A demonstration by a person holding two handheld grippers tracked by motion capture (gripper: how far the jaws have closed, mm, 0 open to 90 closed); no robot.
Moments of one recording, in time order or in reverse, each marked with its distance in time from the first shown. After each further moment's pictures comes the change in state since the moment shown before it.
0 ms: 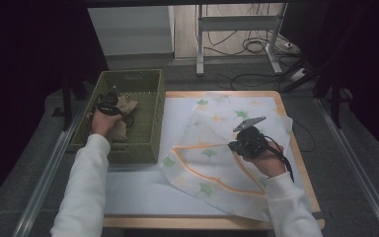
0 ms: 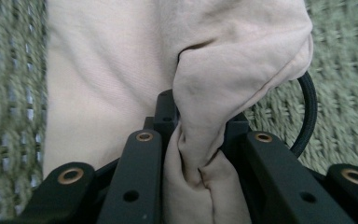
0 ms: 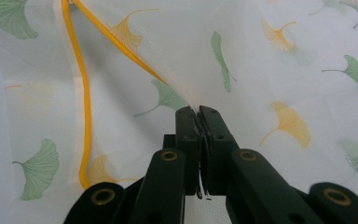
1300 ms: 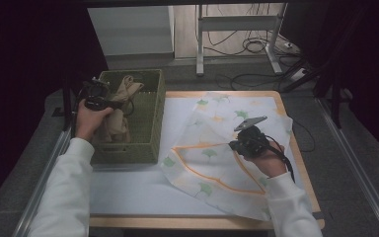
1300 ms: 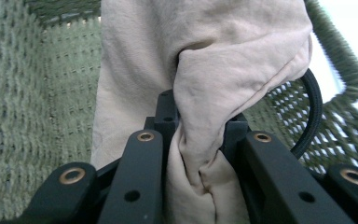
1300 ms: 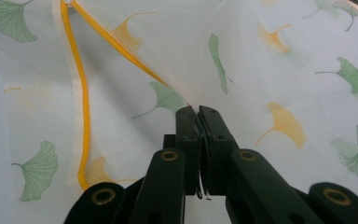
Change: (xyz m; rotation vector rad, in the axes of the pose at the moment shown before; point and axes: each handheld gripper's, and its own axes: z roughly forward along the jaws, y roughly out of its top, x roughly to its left) left arm 0.005 -0.015 -0.076 -0.299 -0.238 0.065; right arm 0.000 0.000 -0.003 -0.010 -0.011 0.001
